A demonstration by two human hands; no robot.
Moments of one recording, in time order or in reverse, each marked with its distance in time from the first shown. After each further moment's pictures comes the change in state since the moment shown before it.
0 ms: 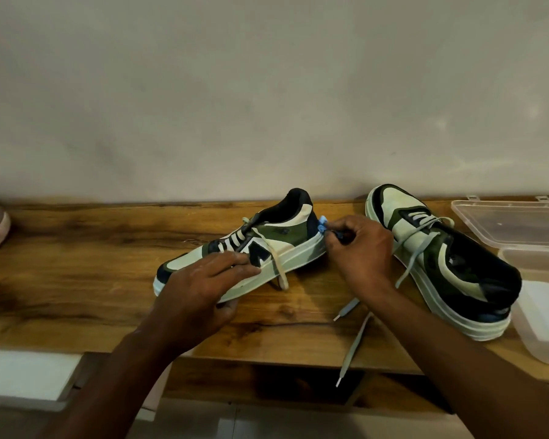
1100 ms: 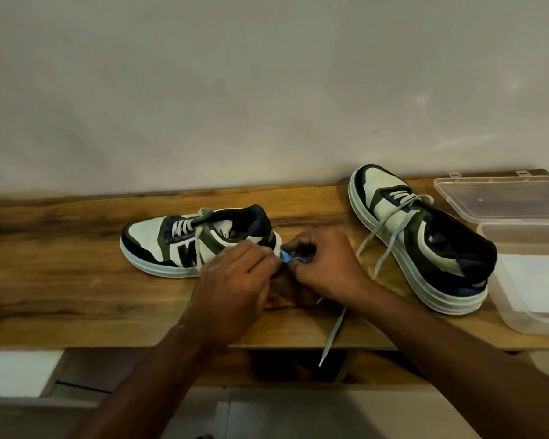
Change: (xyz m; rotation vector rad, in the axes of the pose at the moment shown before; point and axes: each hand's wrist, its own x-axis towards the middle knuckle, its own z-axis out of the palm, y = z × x) left_hand 0.033 0.053 0.039 0.119 0.074 0.031; right_hand -0.028 -0.003 -0.008 0.043 -0.514 0.001
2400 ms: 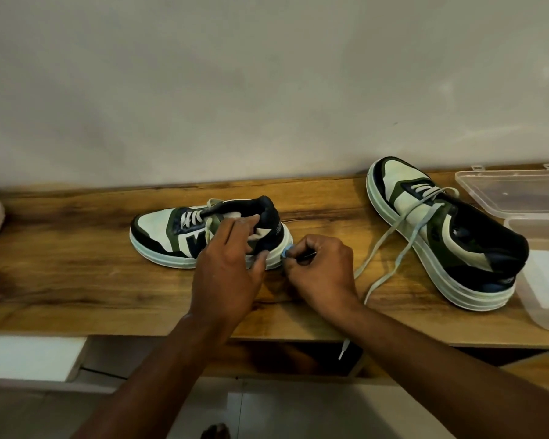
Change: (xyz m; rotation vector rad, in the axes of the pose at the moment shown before) left_hand -0.004 -0.009 -0.002 -0.195 0.181 -0.483; right_hand -0.017 -0.018 0.049 0.156 0.235 0.148
